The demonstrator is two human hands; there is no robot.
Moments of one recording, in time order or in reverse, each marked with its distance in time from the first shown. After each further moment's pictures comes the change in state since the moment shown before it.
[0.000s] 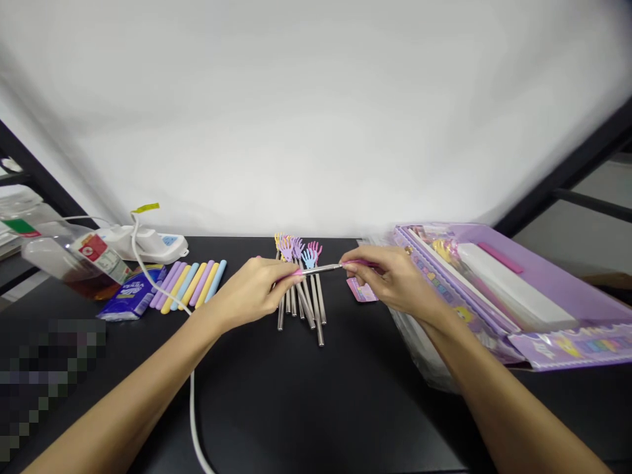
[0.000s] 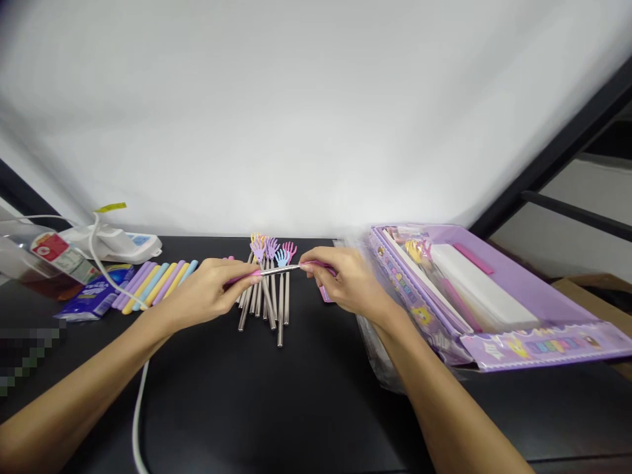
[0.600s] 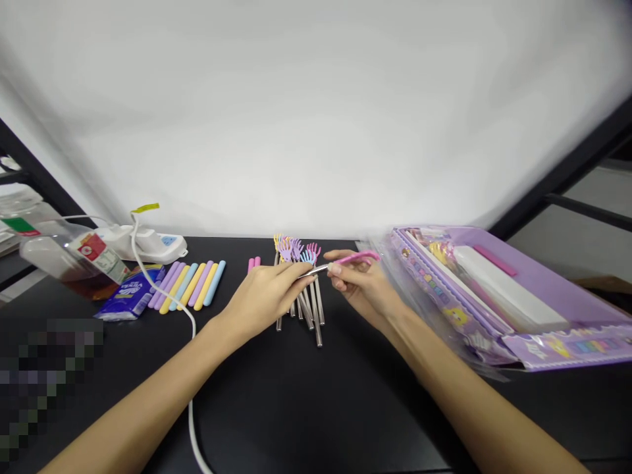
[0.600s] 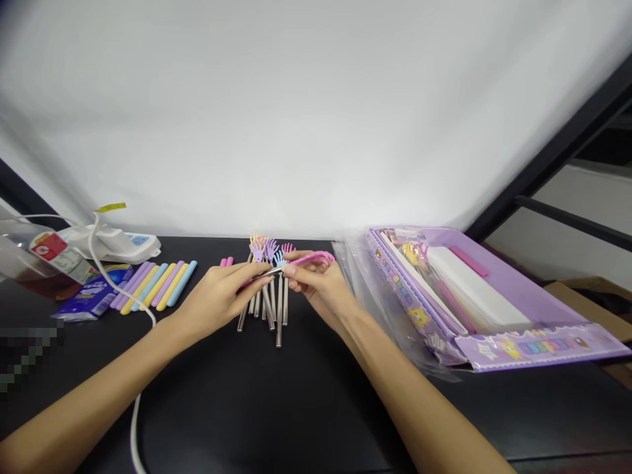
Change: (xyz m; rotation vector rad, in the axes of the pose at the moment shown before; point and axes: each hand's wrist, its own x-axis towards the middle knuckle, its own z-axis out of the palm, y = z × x) left_hand 0.001 0.015 0.021 0.109 0.148 0.003; right_hand 0.004 -0.008 0.050 1.086 0.137 0.473
